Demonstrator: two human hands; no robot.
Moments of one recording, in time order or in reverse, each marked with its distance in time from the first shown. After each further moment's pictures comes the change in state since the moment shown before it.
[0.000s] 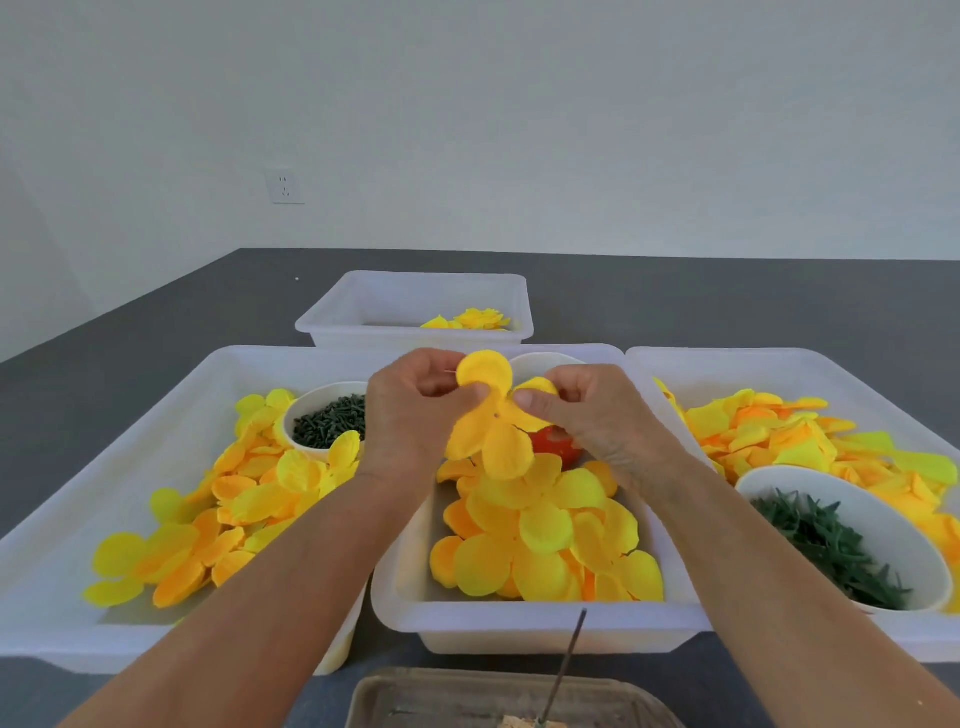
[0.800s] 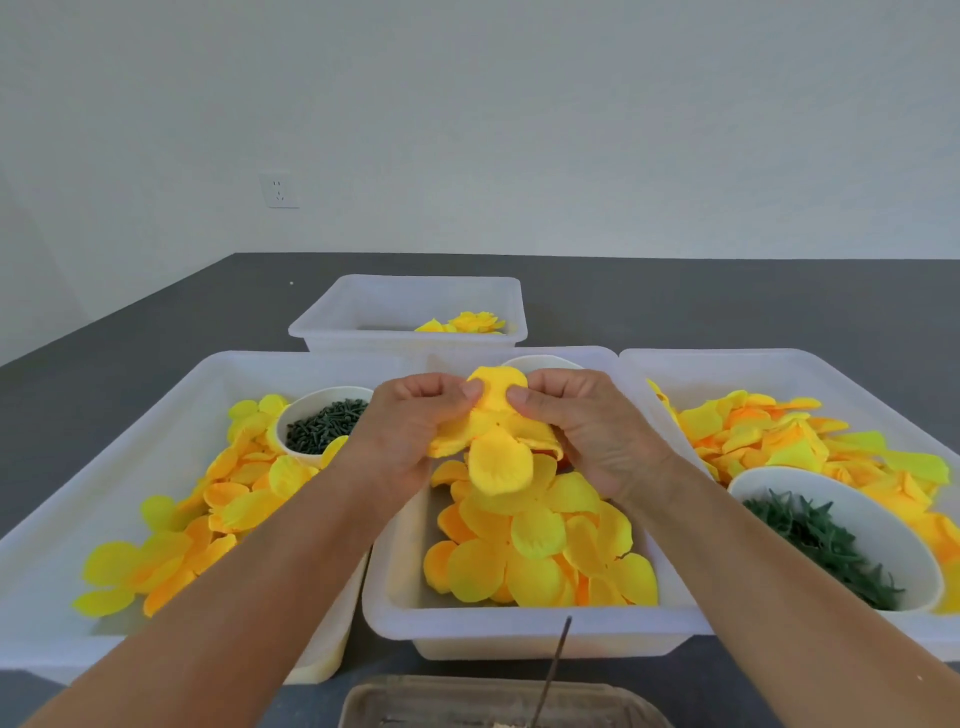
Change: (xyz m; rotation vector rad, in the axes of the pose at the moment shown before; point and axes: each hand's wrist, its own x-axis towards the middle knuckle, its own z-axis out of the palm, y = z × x) left_hand 0.001 0.008 -0.005 -0.309 -0.305 -0.258; right_hand -0.002 -0.004 0.007 0.437 -0.133 0.077
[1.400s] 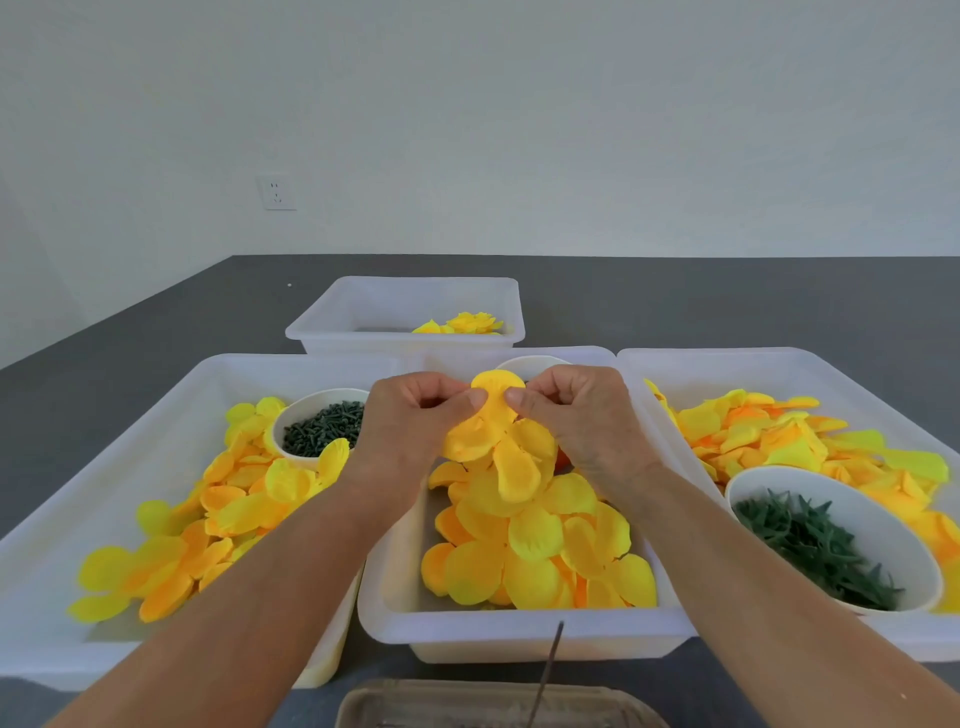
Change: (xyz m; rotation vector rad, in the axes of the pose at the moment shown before) left_hand 0.002 -0.008 0.000 0.318 0.128 0.186; right_hand 0.005 0.008 -0.002 -0.472 0.312 -0.221
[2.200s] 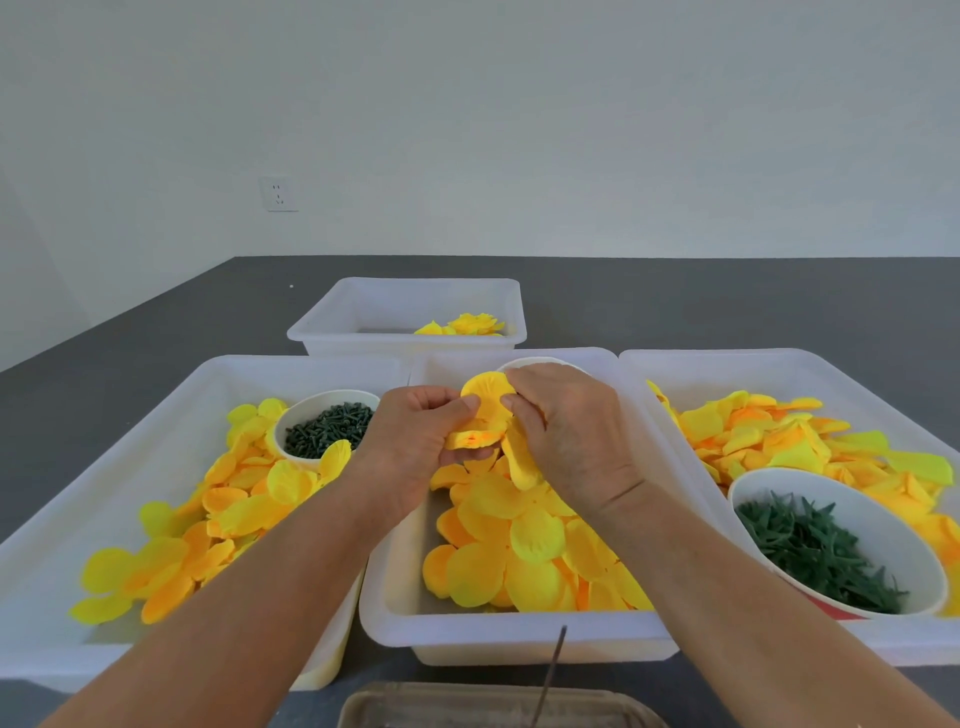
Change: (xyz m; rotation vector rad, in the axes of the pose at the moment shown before) left_hand 0.000 0.003 0.003 -0.217 -0.093 -0.212; right_hand -0.003 -0.001 0.011 -0.650 0.074 -0.517
